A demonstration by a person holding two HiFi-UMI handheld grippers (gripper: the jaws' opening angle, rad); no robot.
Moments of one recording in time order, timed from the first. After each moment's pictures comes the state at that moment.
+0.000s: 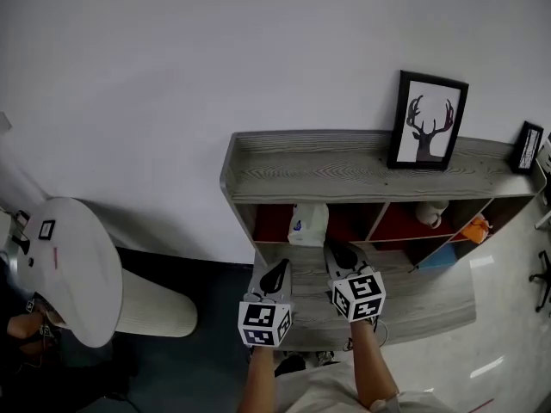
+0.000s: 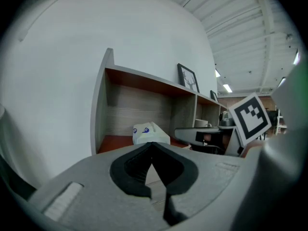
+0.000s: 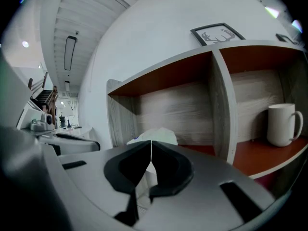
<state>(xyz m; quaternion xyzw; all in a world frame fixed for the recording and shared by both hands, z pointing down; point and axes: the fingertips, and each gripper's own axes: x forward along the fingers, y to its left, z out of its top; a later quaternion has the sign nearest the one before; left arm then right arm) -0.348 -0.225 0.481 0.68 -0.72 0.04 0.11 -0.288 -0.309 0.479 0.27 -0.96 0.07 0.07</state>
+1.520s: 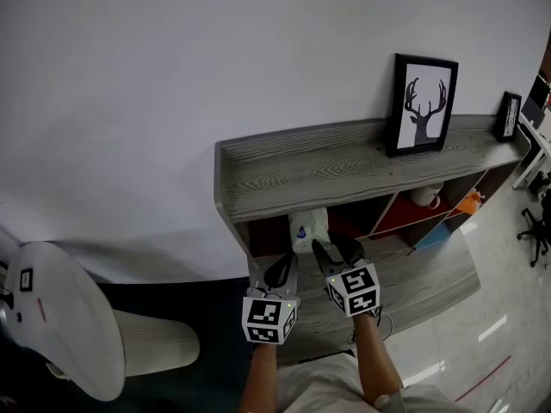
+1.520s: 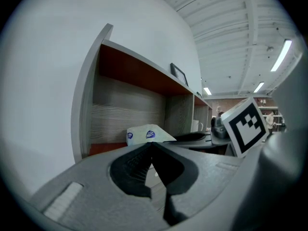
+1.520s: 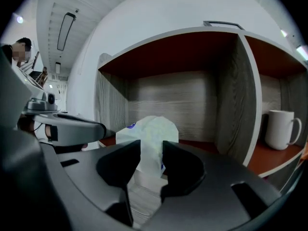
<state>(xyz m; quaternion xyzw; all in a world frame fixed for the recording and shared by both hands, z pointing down) -0.370 -0.266 0.488 0.77 -0.63 0.04 0.08 -0.322 -0.327 0.510 0.33 -0.93 0.04 0.13</state>
